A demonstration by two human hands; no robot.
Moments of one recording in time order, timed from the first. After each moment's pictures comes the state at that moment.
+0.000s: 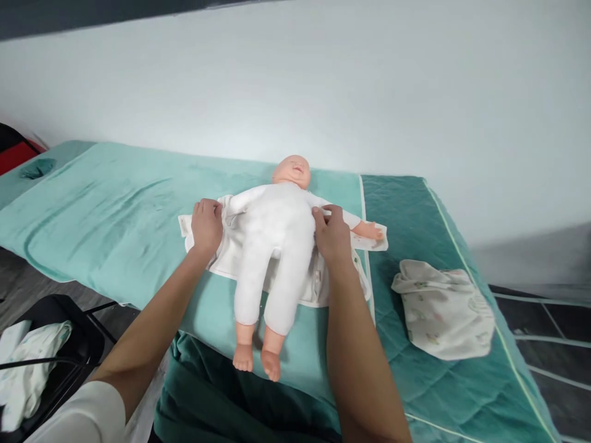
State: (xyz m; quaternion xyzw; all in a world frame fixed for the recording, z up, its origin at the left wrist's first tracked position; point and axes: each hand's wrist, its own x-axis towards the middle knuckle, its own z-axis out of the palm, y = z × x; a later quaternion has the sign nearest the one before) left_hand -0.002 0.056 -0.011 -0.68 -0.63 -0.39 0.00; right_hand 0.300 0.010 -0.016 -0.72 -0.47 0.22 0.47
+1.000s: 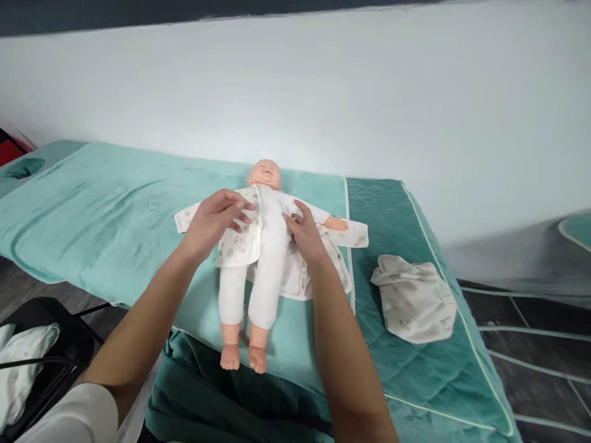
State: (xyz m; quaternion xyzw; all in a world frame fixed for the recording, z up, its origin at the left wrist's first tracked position) left_hand 0.051 -0.018 0.107 -0.61 -0.42 -0.43 -0.51; right_hand 0.278 0.012 -0.026 -0.53 -0.41 0.50 0.55
